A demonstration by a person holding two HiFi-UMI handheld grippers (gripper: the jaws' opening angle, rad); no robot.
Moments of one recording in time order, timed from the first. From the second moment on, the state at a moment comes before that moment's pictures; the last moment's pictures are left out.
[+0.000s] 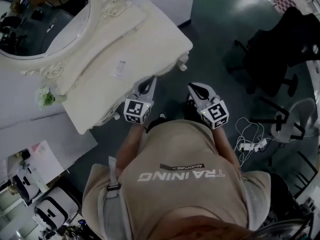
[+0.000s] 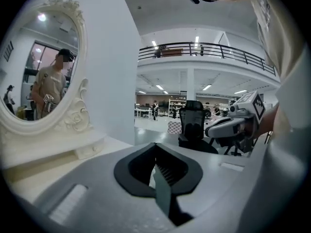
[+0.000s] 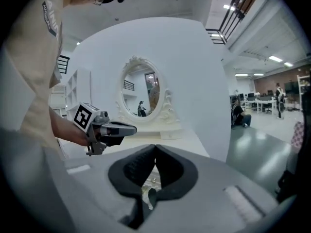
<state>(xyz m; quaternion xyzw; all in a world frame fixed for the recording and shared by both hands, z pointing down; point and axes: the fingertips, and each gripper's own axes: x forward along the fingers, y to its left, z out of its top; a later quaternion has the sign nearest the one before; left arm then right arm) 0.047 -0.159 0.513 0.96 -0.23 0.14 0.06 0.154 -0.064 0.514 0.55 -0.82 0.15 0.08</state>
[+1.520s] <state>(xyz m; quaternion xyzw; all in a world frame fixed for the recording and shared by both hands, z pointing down) -0.044 -0.210 0.541 0.90 -0.41 0.08 0.13 0.087 -0.200 0.631 0.36 -0.88 0.24 0.20</state>
